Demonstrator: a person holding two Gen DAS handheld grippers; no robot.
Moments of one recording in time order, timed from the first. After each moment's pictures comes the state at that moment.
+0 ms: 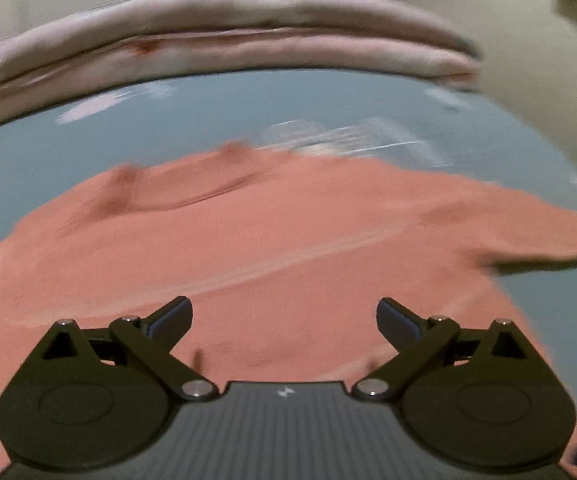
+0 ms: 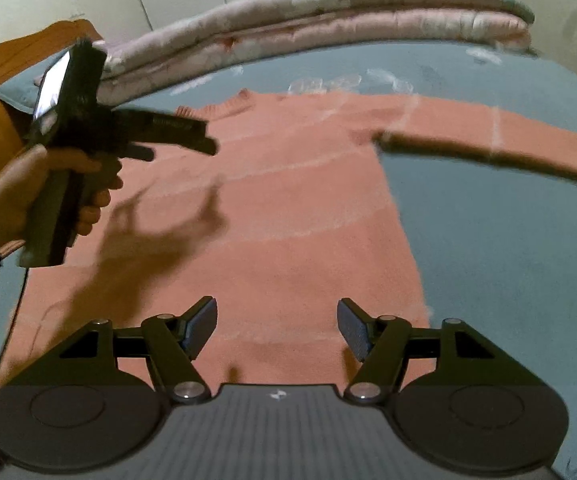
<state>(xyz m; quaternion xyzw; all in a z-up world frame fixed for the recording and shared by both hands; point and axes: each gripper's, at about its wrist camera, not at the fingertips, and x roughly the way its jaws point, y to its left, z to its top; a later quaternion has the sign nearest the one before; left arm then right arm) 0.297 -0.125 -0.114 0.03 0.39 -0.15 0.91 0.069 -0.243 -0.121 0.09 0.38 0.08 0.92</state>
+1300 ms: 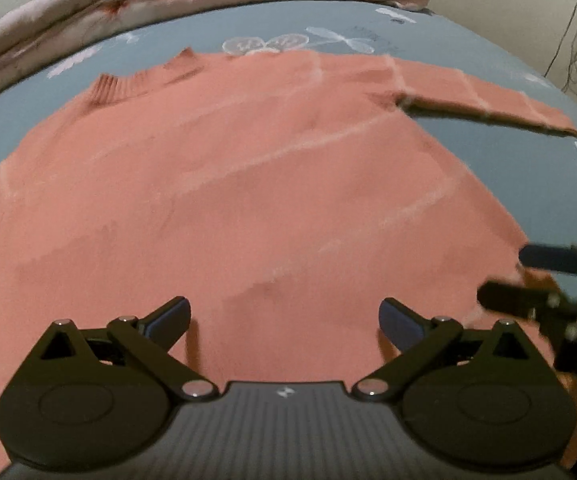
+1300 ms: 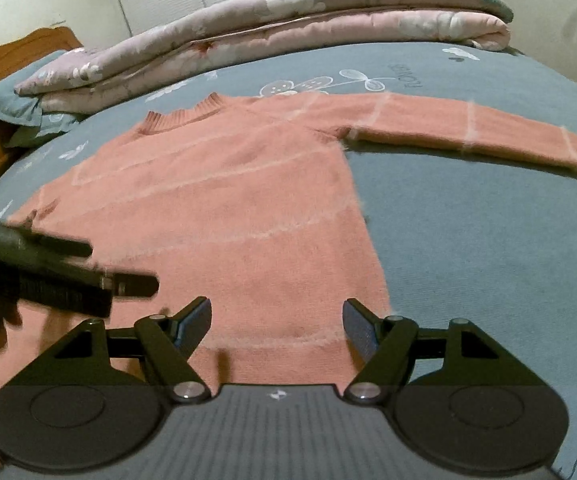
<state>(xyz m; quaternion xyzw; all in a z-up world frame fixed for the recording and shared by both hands) 0.163 -0.134 -0.150 0.08 0.46 -0.14 0.87 0.070 -0.259 -0.136 0.11 0.39 0.05 0.91</state>
